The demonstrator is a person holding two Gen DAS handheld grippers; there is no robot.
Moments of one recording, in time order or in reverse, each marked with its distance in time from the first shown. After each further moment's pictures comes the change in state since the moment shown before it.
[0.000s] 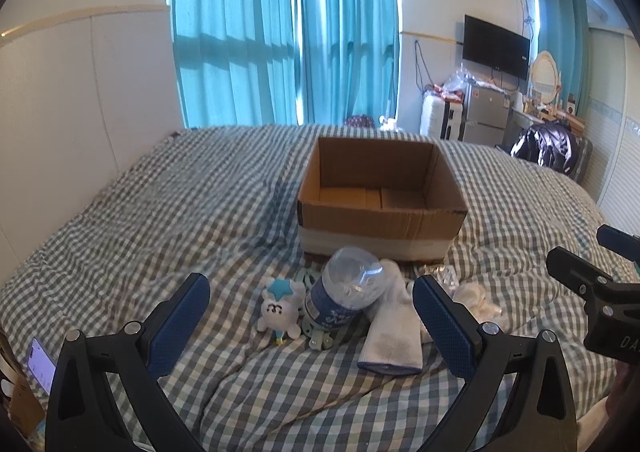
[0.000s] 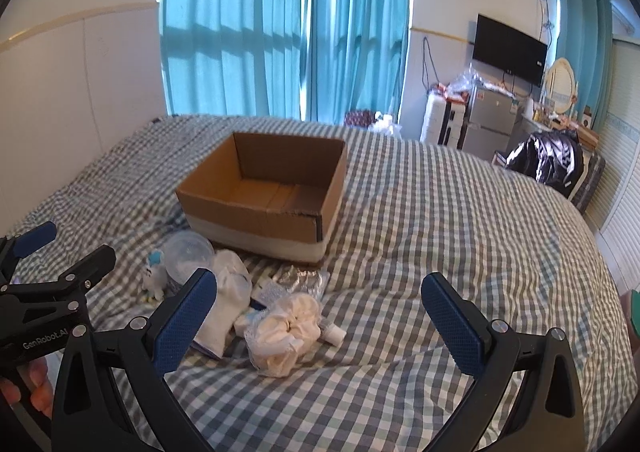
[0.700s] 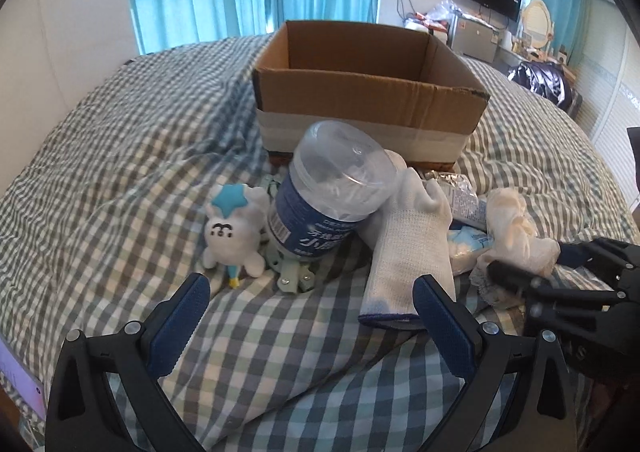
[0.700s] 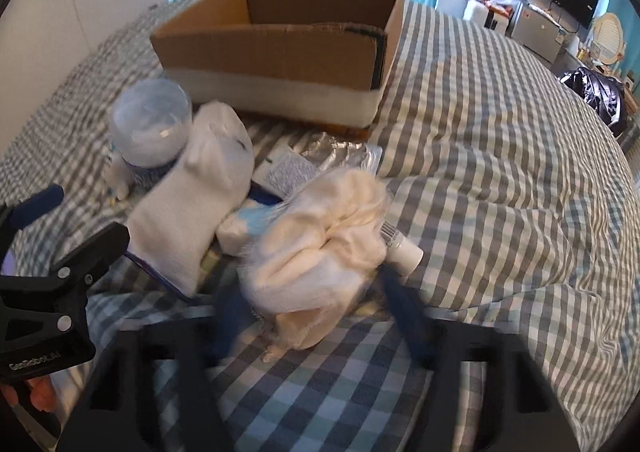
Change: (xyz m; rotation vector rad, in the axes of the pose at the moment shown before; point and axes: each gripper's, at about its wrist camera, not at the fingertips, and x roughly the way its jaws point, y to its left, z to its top) left arm 0.088 -0.016 -0.053 0.034 0.256 -0.082; right arm 0.125 0.024 -0.057 -0.054 0.403 0.058
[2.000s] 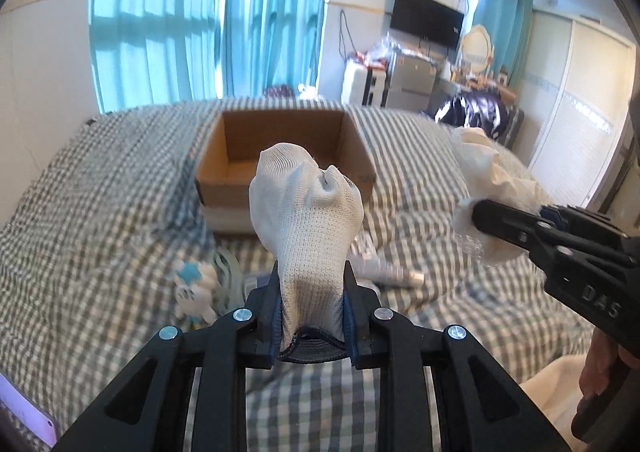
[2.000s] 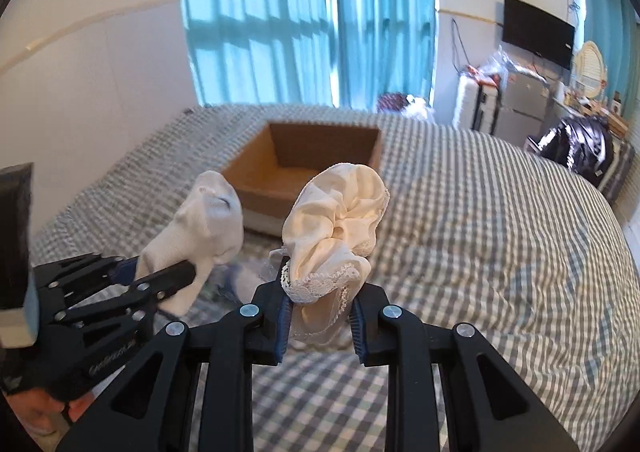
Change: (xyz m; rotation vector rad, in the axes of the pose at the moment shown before) left arm -0.106 -0.024 0.043 0.066 -0.159 -0.184; right arm -0.163 -0.016 0.011 0.029 -0.369 0.091
